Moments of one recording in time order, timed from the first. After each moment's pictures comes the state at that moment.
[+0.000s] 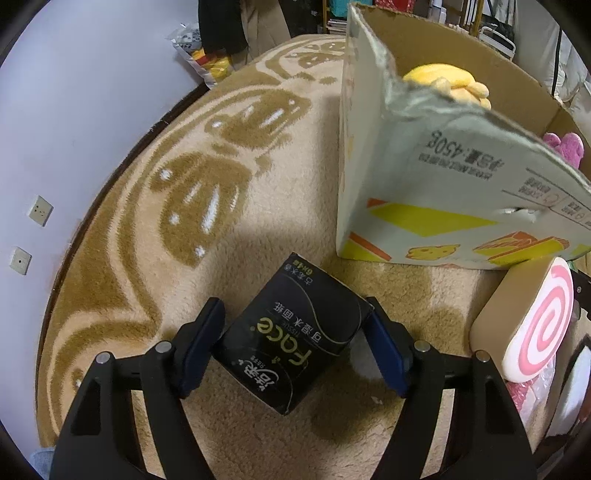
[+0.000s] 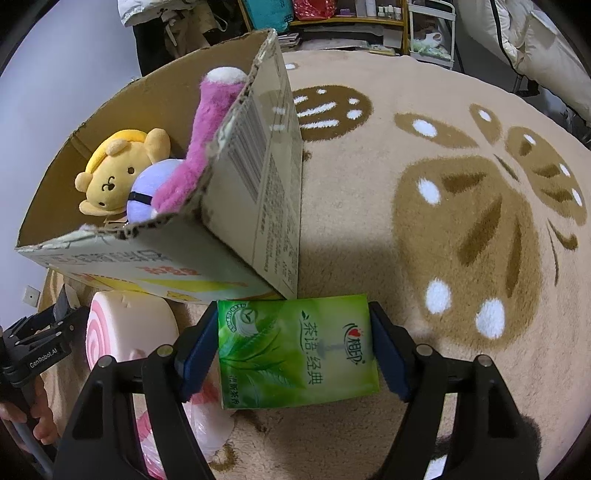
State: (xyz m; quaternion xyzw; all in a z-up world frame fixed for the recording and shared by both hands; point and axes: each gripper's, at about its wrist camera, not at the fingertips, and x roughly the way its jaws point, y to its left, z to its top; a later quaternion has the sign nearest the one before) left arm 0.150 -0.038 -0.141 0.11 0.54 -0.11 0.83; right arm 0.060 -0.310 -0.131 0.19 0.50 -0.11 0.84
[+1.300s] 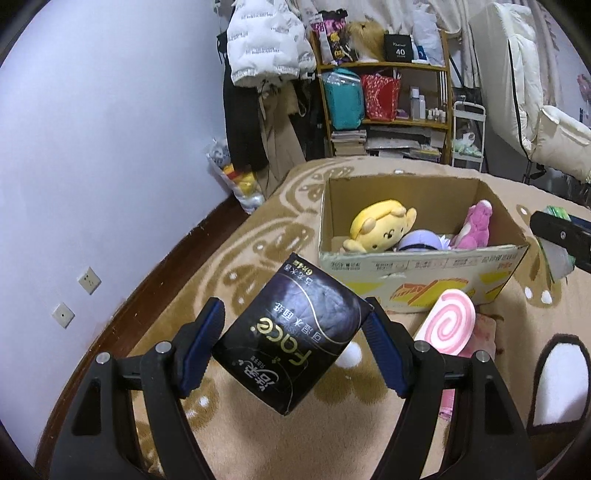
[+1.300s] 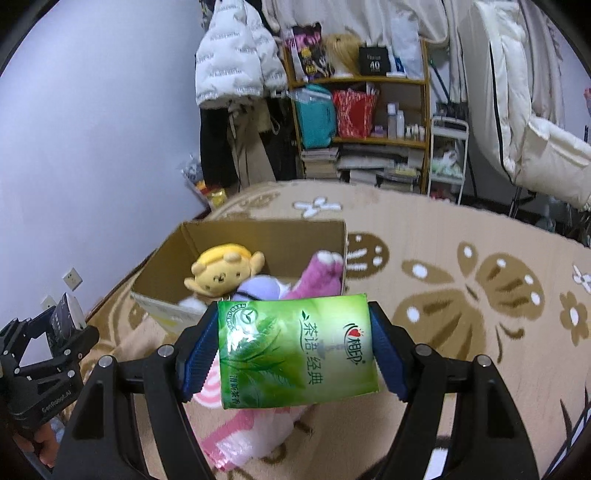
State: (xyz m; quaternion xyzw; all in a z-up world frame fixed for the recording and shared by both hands) left arm 0.037 -0.035 -0.014 0.13 0.33 -0.10 0.93; right arm 0.005 -0.262 -0.001 0.11 0.32 -0.09 0.94
